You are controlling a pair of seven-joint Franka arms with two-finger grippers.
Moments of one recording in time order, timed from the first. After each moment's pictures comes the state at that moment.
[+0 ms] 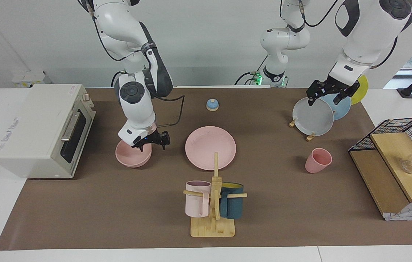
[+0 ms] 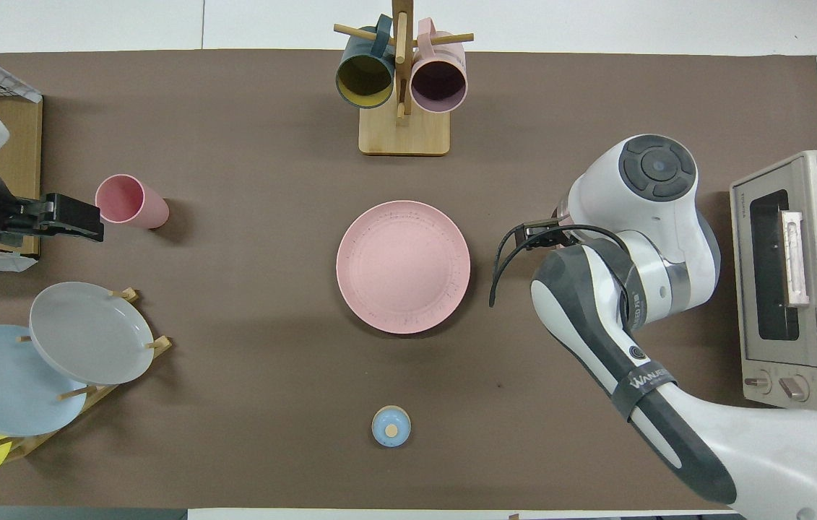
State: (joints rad) left arm -0.04 -0.03 -0.09 -1.66 -0.02 1.60 -0.10; right arm 0.23 0.24 0.05 -1.99 -0.02 2.17 0.22
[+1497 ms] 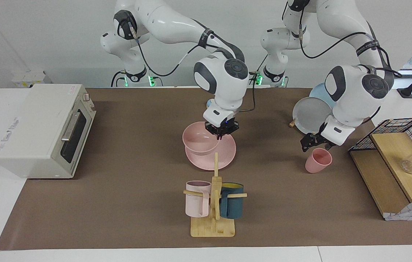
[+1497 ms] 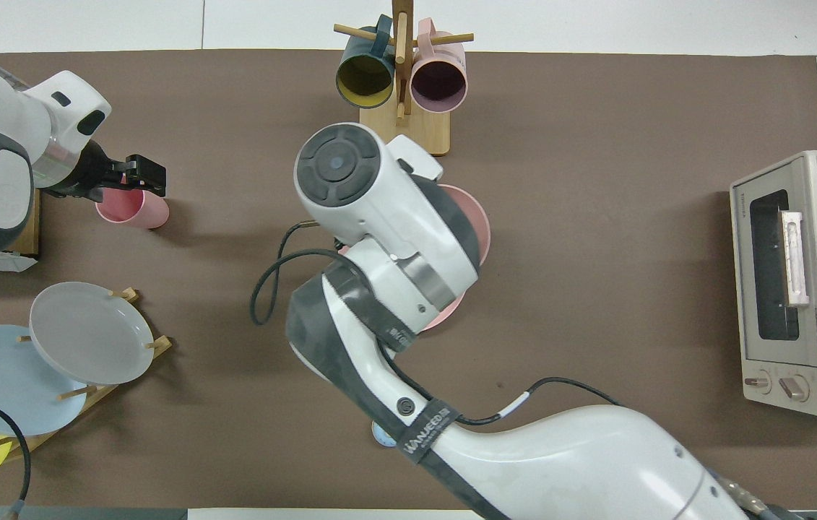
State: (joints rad) left arm -0.03 0.29 -0.08 -1.70 -0.02 1.97 -0.10; right arm 0.64 0.66 0.09 -1.16 -0.10 1.80 0.72
